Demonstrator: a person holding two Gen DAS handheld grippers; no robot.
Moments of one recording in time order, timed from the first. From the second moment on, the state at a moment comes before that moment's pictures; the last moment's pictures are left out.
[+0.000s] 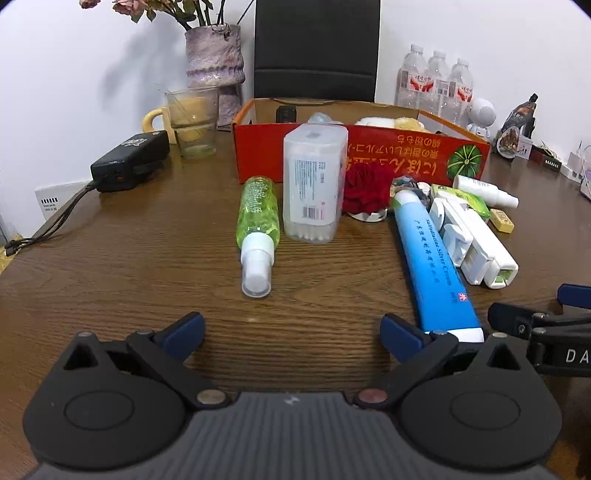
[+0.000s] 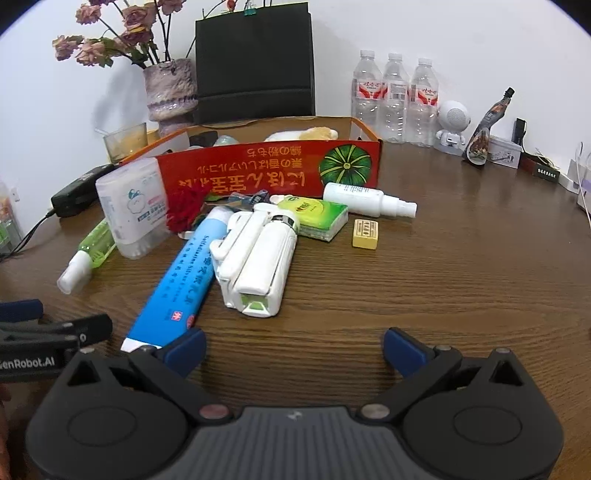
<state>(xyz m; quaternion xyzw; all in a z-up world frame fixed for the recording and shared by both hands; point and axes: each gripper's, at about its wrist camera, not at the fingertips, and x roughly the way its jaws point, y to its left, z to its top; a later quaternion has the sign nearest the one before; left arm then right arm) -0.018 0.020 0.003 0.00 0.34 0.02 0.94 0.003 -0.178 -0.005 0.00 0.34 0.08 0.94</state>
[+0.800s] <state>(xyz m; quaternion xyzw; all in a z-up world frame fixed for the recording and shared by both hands) -0.018 0.015 0.002 0.00 0.34 0.00 0.94 0.002 -0.172 -0.006 -0.02 0.34 0.08 0.94</state>
